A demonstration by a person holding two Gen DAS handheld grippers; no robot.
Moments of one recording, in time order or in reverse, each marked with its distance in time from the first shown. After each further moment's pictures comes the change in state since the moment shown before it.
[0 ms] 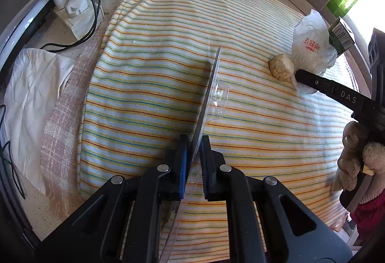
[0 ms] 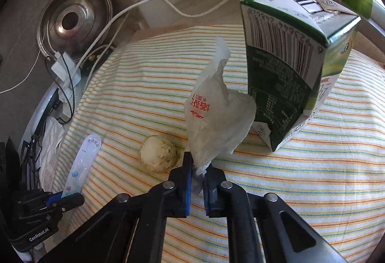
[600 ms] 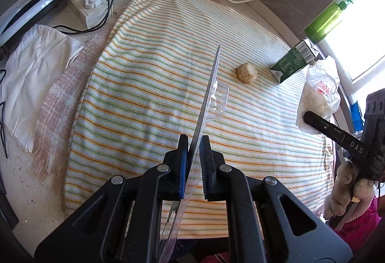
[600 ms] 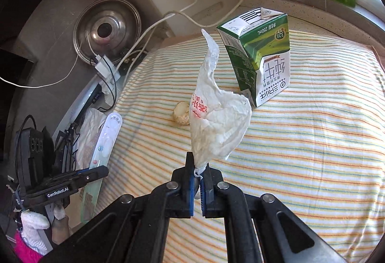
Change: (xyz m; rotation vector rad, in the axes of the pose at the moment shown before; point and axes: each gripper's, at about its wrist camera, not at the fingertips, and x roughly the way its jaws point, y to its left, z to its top) left arm -0.056 -0.001 -0.041 -0.094 -0.107 -0.141; right arm -0.092 -0.015 -0.054 -0.019 -0.044 0.153
